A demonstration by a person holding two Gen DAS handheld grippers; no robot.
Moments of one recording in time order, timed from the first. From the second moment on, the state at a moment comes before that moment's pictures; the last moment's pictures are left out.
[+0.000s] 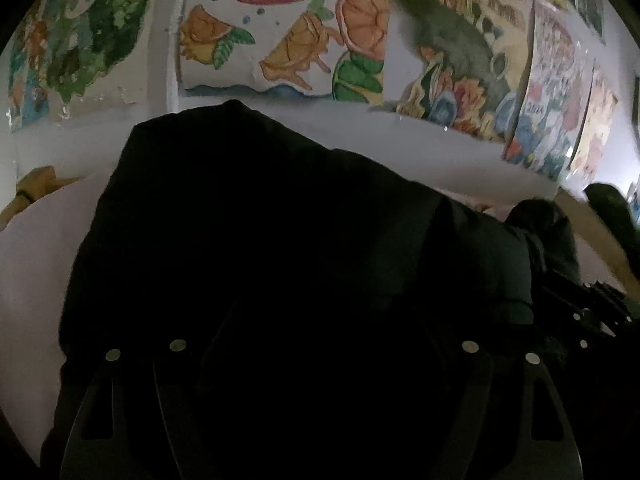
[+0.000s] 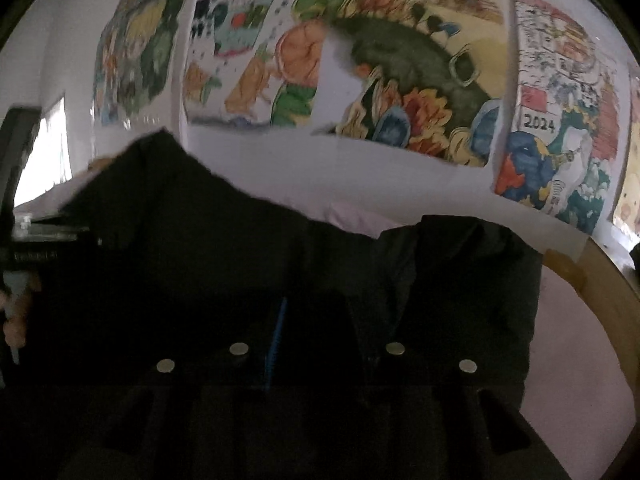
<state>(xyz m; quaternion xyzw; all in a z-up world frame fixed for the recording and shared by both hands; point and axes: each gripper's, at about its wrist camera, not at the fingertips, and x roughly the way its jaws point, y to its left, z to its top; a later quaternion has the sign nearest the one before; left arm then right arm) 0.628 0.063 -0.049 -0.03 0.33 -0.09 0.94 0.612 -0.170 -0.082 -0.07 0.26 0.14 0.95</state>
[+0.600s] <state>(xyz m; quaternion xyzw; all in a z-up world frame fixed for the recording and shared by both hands) 0.641 0.053 -0.089 0.02 0.31 -0.08 0.95 0.643 -0.166 -0.131 -0.05 0.28 0.15 0.95</state>
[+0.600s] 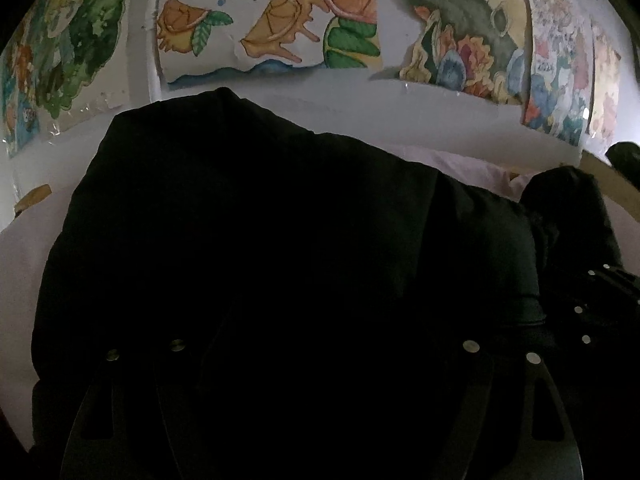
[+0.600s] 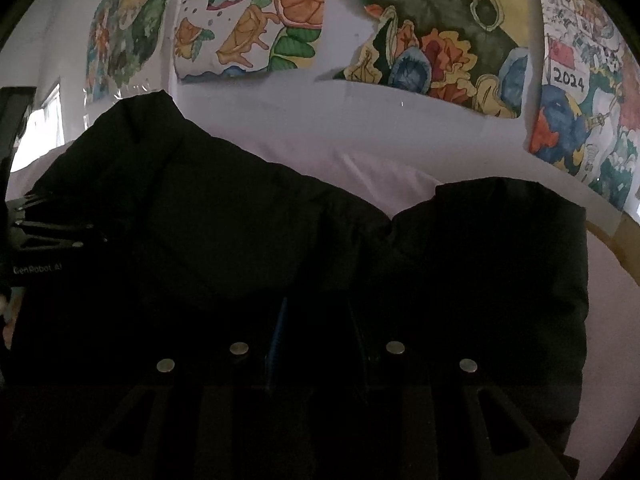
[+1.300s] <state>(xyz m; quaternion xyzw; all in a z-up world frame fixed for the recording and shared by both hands) 0.467 0.061 -0.019 -0.02 0.39 -0.10 0.92 0.472 -0.206 -0.070 -0.02 0.34 0.16 0.93</state>
